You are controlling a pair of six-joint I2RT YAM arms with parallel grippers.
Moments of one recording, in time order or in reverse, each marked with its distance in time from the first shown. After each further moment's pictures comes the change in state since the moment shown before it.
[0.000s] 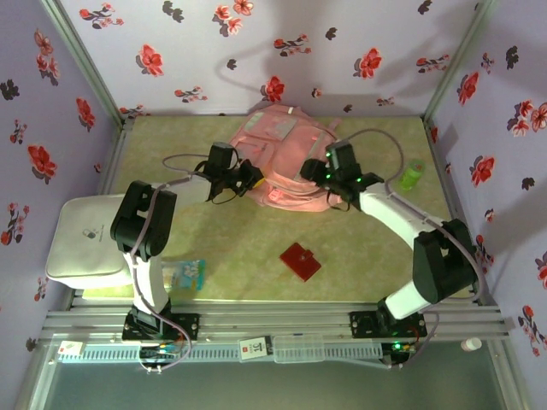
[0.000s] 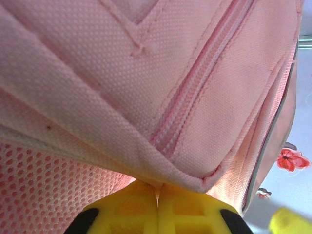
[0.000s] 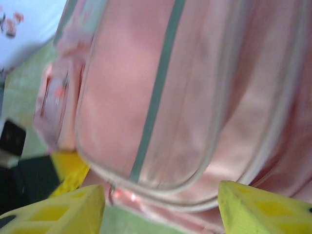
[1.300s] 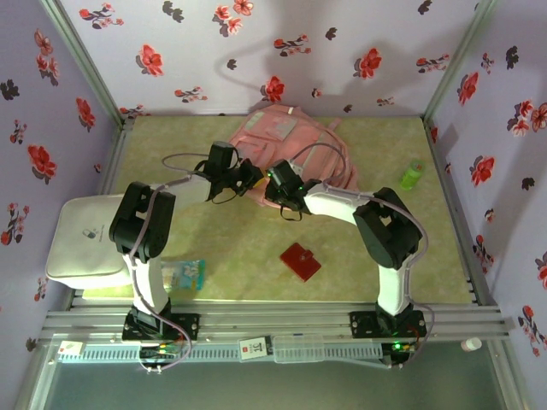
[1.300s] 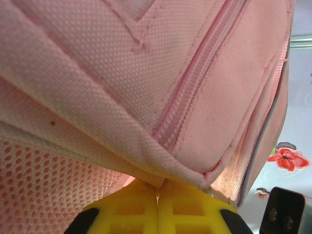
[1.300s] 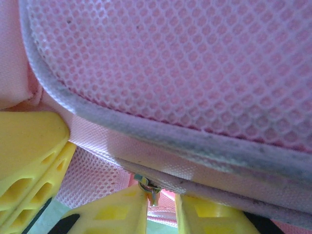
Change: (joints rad) left arm -0.006 -0.016 0.003 -0.018 -0.010 0.002; right arm 0.245 0.398 0.209 0.050 0.190 0.201
